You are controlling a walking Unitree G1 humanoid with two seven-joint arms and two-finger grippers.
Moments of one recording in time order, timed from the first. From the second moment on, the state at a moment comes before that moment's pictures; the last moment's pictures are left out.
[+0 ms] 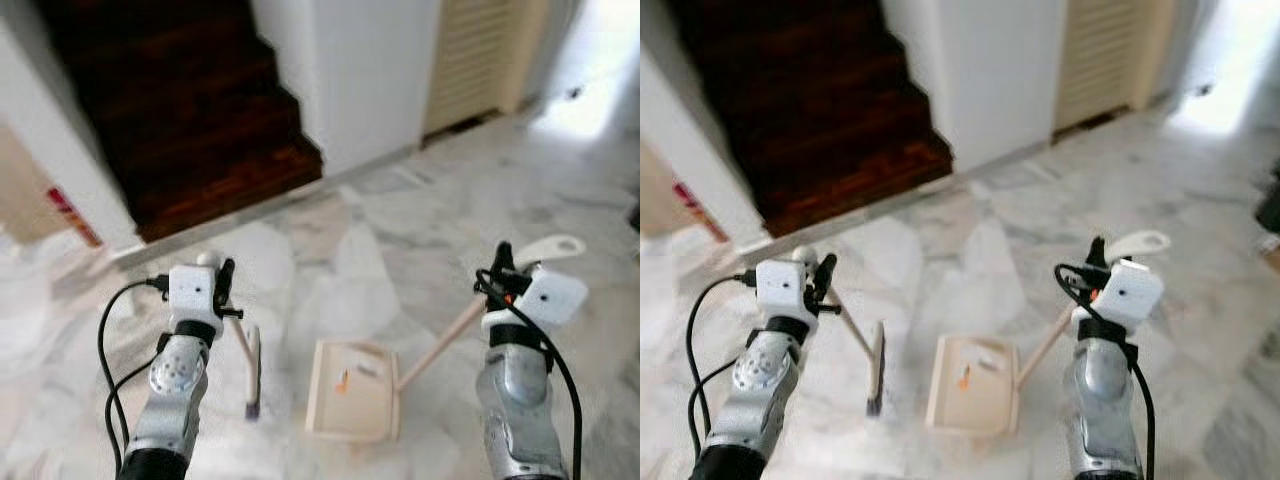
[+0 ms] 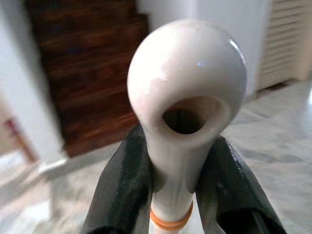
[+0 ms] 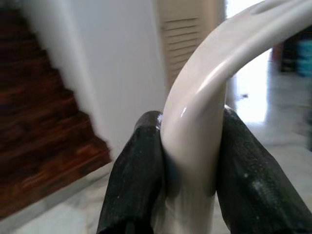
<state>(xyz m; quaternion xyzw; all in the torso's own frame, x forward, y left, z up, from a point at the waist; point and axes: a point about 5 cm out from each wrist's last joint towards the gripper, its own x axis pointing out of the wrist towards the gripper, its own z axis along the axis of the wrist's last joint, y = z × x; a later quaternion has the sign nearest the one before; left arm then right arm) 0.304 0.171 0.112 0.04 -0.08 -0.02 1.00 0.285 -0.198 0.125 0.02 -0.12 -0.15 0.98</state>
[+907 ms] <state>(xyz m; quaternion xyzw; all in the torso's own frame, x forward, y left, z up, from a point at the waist) 0.305 0.178 0.111 0.04 -0.07 0.00 1.00 0.287 -0.197 0.124 0.05 -0.12 -0.14 0.98</state>
